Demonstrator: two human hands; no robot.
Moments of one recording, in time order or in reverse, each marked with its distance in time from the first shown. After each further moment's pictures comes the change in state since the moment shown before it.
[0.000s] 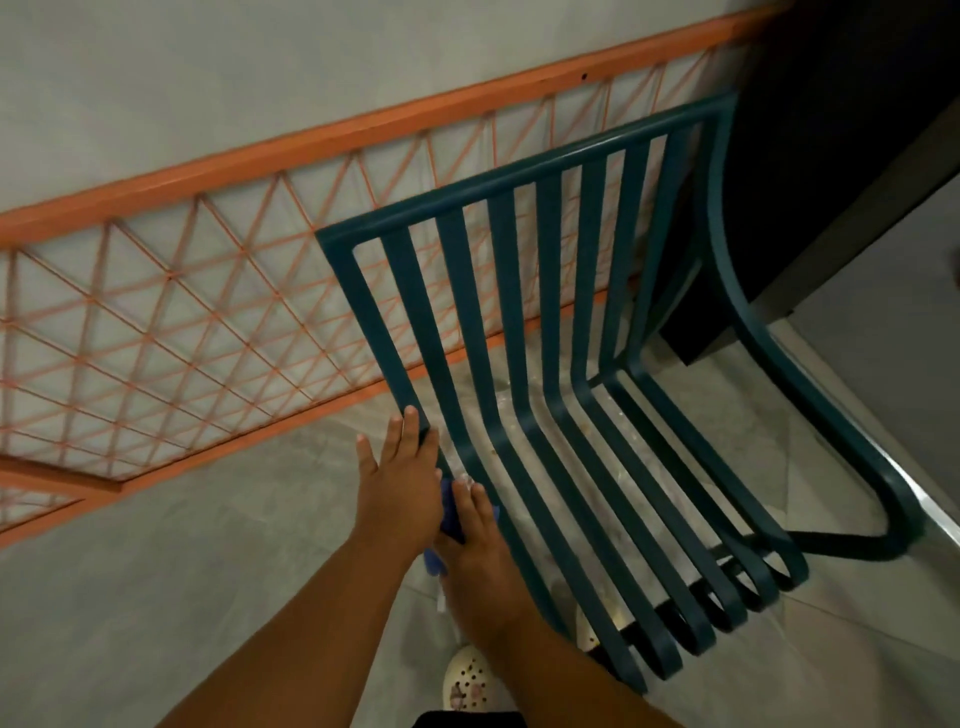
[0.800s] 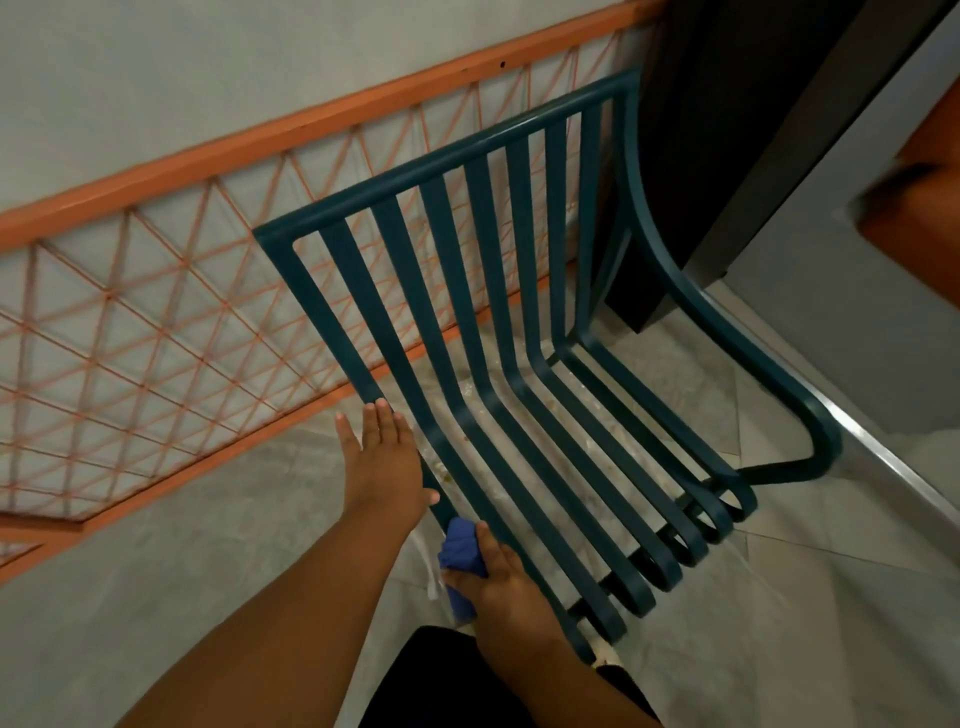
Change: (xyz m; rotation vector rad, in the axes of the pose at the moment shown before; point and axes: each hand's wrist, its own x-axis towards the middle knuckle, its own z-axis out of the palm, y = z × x) left_hand -0.010 0.019 -0.005 0.376 -0.069 0.011; right_hand -0.066 -0.002 -0.032 0.390 -0.258 0.601
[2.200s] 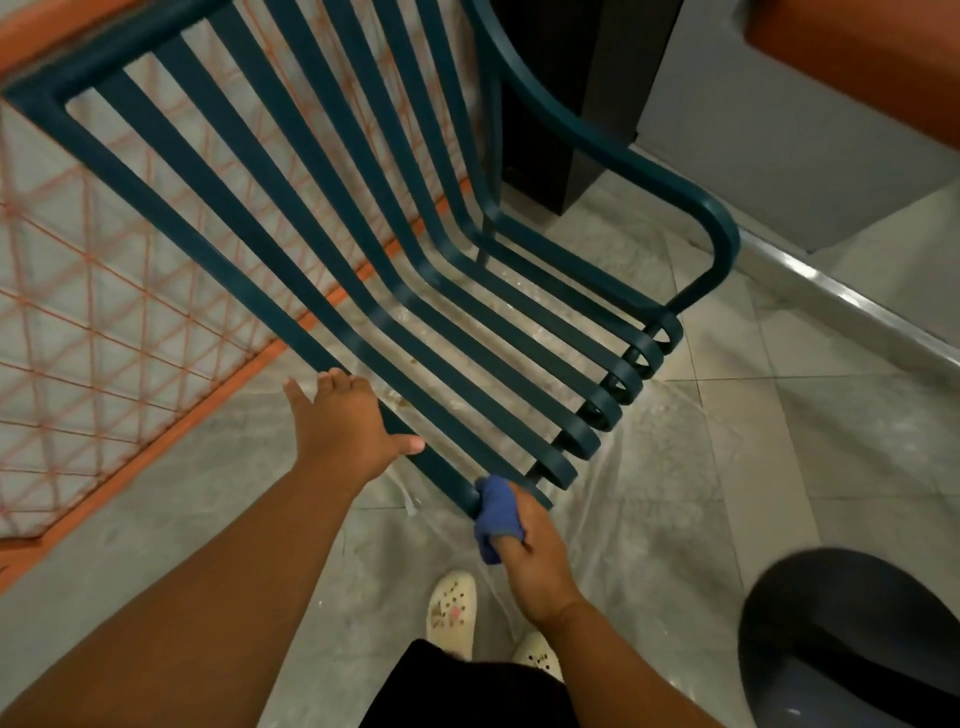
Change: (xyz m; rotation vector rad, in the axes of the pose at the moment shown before) left_hand -0.070 0.069 0.051 -0.077 0.108 0.130; right_hand -0.081 0.150 0.050 0.577 0.392 -0.180
